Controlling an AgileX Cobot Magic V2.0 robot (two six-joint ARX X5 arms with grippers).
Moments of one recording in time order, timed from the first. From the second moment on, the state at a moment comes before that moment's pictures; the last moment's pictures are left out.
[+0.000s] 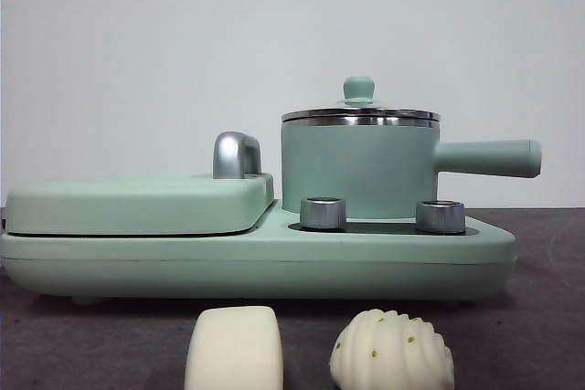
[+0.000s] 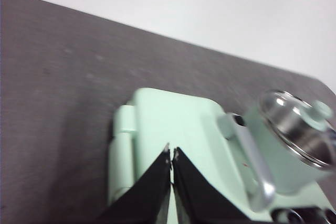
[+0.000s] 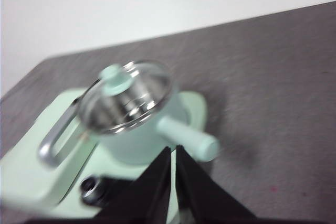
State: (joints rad) left arm -0.09 0.52 0.62 -0.38 0.26 -0.32; right arm 0.00 0.34 0.64 -0.59 -0.43 0.26
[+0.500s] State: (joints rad) left arm -0.17 0.77 0.83 -0.46 0.52 -0.15; right arm 0.00 0.52 0.81 -0.69 -0.68 0.03
